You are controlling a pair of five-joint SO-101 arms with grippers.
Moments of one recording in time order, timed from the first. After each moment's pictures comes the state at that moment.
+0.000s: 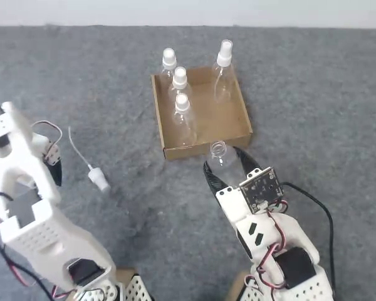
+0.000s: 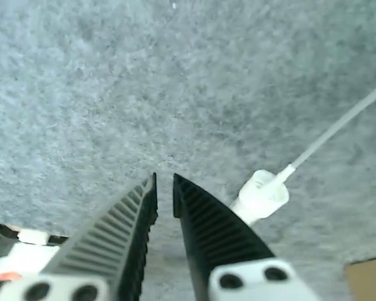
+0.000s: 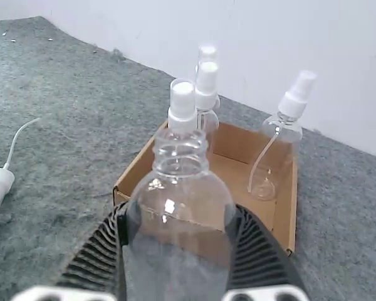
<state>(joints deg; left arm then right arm) -39.2 20.2 -0.8 98.3 37.3 -30.1 -103.5 82.9 45.1 6.9</state>
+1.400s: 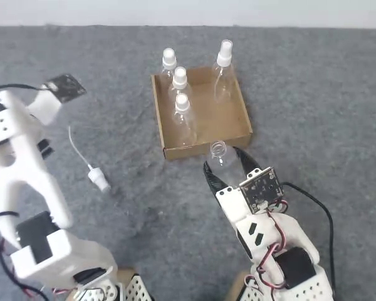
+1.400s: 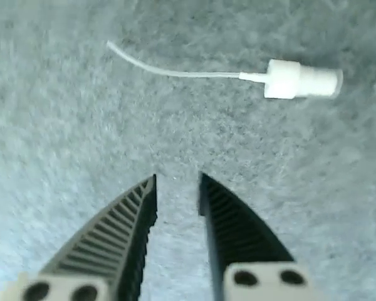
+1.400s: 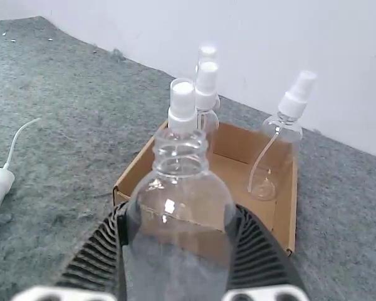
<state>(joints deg) -34.9 3.1 -1.0 91.5 -71.8 -30.1 -103.5 82.9 45.1 6.9</state>
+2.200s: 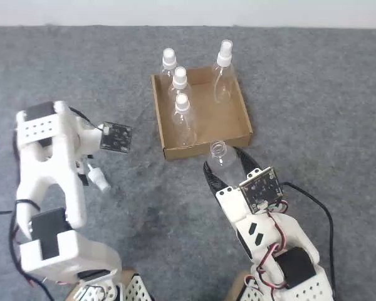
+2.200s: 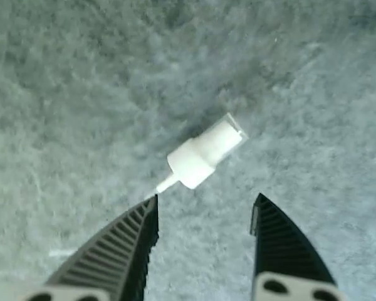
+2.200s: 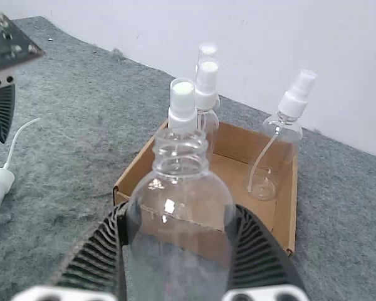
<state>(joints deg) -23.1 3.1 16.5 83.8 -103.7 -30.1 -103.5 83.0 45.1 6.9</state>
